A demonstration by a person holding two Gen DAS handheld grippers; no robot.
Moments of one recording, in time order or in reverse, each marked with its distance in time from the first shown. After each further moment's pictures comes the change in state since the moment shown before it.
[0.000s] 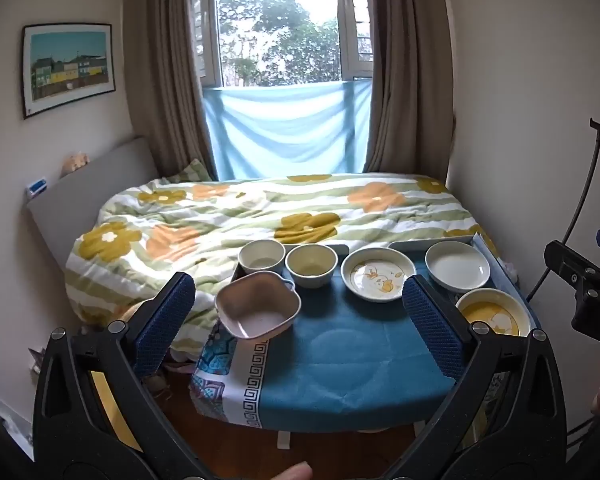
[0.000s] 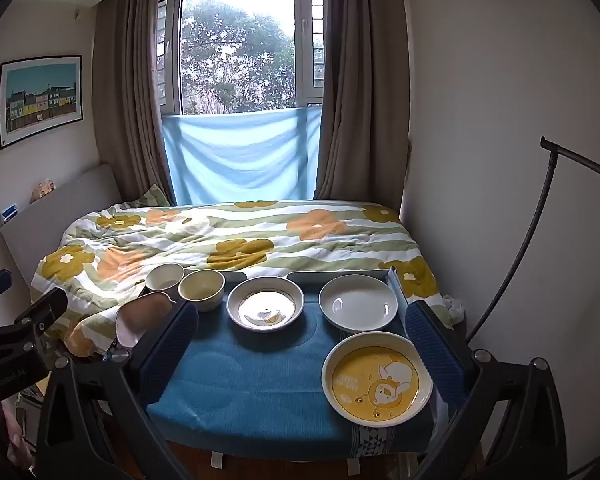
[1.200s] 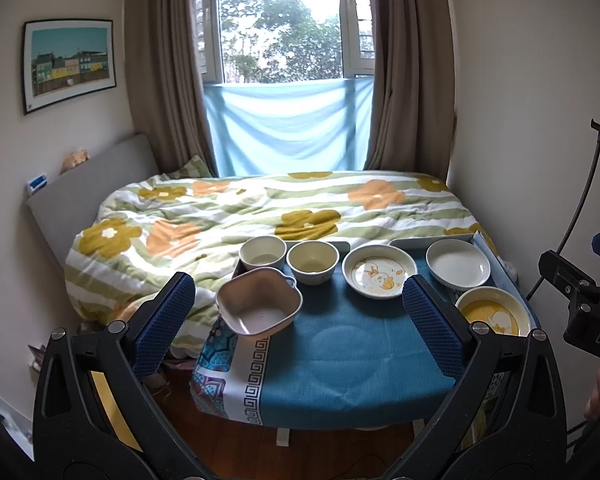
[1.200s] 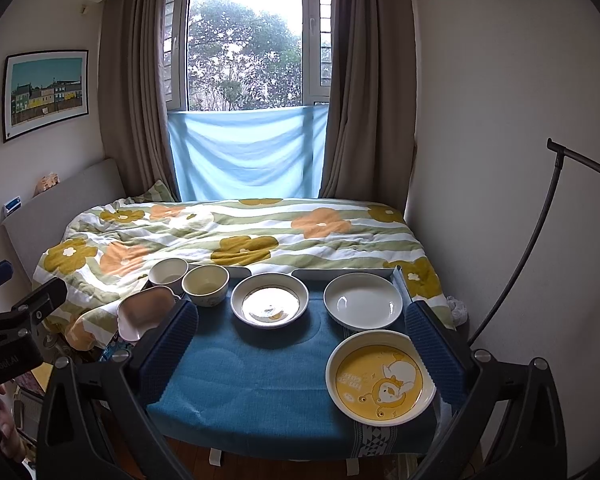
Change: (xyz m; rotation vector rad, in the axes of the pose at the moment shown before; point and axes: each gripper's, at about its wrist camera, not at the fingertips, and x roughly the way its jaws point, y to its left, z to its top) left arm 0.001 0.005 -0.001 -0.025 0.001 -0.005; right arm 0.003 0.005 -0.003 -0.026 -0.003 0.004
